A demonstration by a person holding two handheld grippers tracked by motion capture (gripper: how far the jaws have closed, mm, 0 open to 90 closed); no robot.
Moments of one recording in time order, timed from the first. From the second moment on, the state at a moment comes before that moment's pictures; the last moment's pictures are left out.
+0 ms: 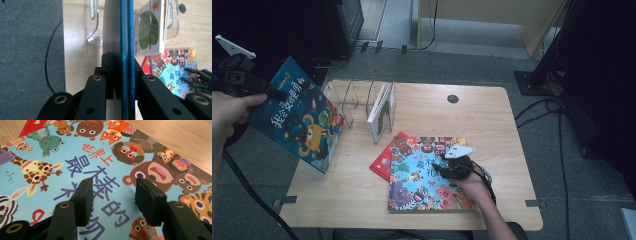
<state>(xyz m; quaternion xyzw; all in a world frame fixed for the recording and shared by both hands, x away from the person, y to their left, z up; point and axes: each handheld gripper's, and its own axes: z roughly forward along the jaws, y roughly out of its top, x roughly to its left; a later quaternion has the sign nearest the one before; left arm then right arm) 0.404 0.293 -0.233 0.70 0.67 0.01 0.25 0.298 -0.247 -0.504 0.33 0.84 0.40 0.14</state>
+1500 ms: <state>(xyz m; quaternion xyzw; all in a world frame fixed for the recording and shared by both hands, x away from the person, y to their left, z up) 0.469 0.316 -0.252 0.68 0.66 0.00 0.32 0.289 -0.247 -0.504 0.36 0.83 0.40 0.16</state>
